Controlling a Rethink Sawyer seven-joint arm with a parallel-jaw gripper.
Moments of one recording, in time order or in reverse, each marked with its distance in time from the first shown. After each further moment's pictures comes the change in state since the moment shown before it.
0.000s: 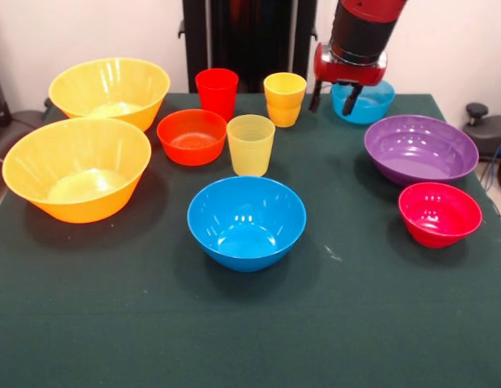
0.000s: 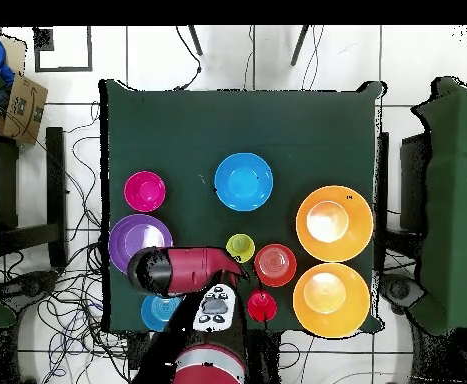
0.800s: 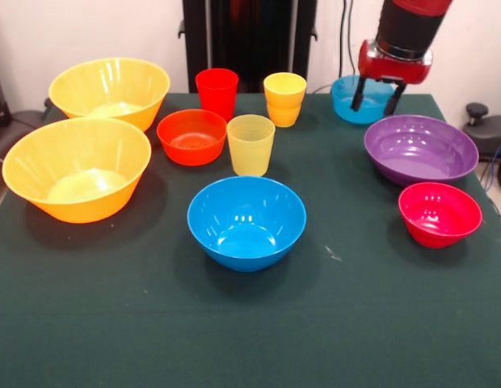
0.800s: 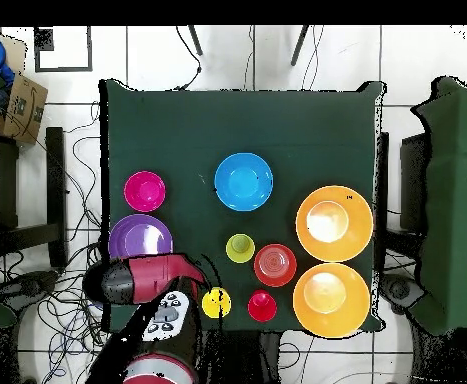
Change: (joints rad) arm 0.137 0.000 0.002 0.002 0.052 -0.050 0.152
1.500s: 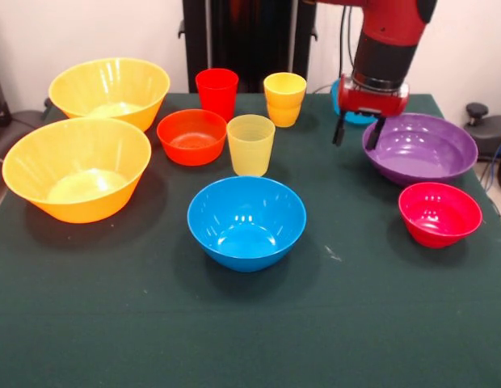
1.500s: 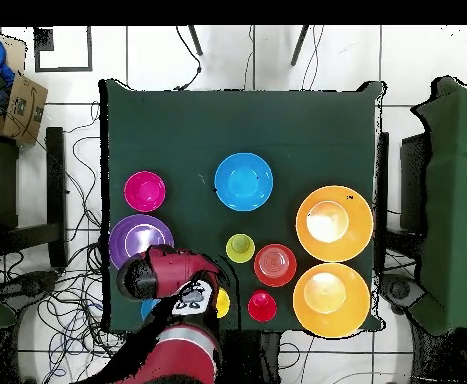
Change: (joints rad) arm -0.068 0.110 0.005 -0.001 0.001 -0.266 0.024
